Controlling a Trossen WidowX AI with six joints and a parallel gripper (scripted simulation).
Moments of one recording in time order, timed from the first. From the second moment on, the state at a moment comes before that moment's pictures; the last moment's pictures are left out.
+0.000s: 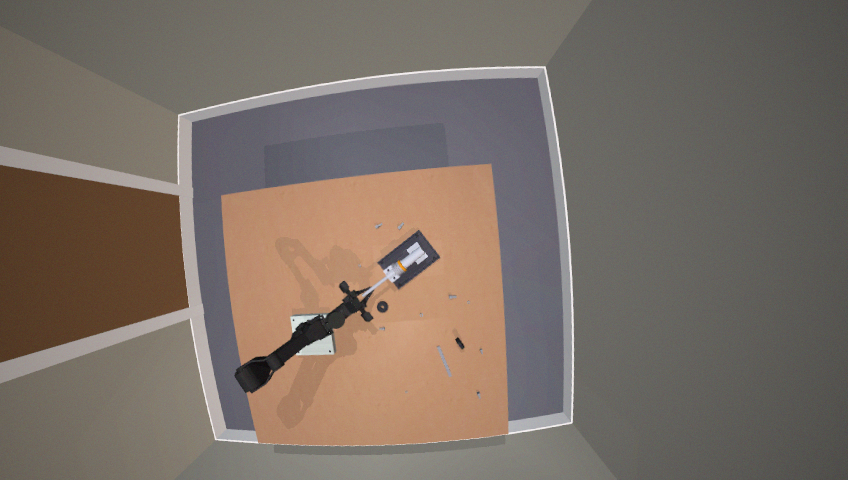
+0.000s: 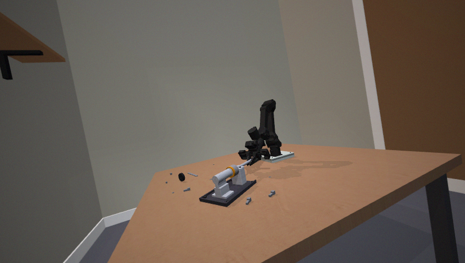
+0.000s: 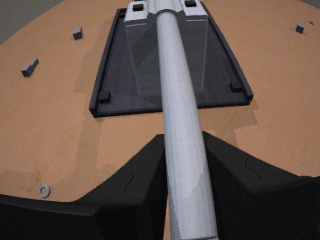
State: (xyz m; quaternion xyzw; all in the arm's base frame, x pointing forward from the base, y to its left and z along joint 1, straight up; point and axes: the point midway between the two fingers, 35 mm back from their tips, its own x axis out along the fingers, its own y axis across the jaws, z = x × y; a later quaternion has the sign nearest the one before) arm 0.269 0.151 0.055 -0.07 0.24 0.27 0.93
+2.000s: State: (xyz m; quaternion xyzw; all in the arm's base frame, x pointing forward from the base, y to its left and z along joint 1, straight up) arm 0.263 0.147 0.055 -0.07 0.24 0.27 0.93
